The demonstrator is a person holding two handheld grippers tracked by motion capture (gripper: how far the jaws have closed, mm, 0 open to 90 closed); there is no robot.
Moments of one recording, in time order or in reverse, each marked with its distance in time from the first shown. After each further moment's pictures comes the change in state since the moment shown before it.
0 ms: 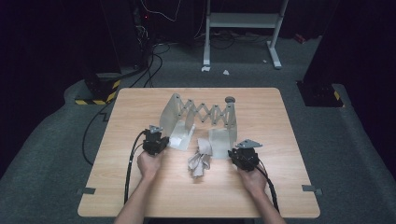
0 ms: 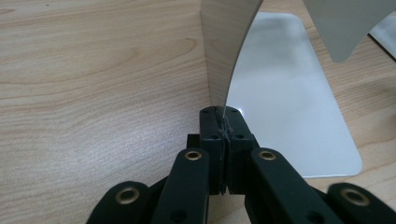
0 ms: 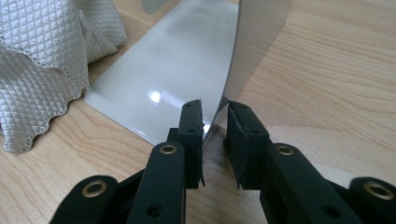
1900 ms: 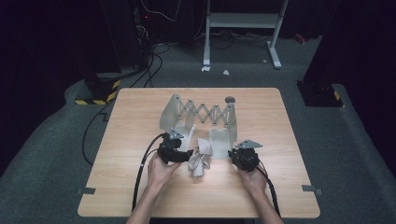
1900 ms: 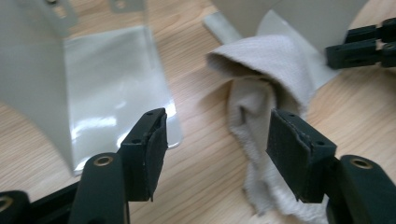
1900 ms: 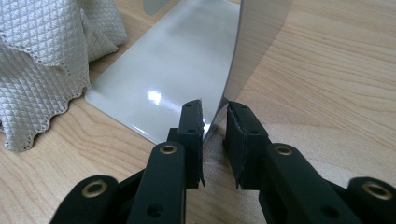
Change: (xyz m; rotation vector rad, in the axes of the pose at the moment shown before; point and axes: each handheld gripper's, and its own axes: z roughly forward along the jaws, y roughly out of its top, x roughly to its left) left arm -0.082 0.020 -0.051 0.083 -0.147 0.188; right arm 0.001 -0.001 -0.001 0.001 -0.002 -0.001
